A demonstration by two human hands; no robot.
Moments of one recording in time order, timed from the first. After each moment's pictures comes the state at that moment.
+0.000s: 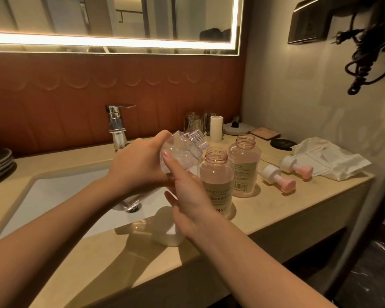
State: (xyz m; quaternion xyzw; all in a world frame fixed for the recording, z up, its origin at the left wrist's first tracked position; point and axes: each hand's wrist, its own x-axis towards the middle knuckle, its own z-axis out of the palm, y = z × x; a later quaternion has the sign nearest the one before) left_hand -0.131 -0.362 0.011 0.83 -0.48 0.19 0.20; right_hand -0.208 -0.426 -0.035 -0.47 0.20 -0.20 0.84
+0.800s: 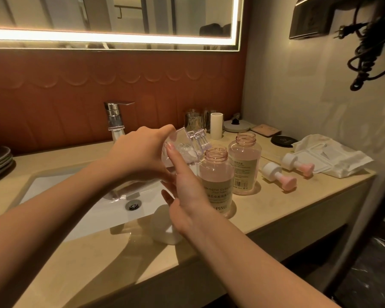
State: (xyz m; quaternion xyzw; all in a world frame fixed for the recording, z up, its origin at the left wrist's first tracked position) left_hand -0.133 -0.369 0.032 0.86 -0.47 0.17 0.07; right_hand -0.204 -0.426 -0.035 -0.44 0.25 -0.18 0.84
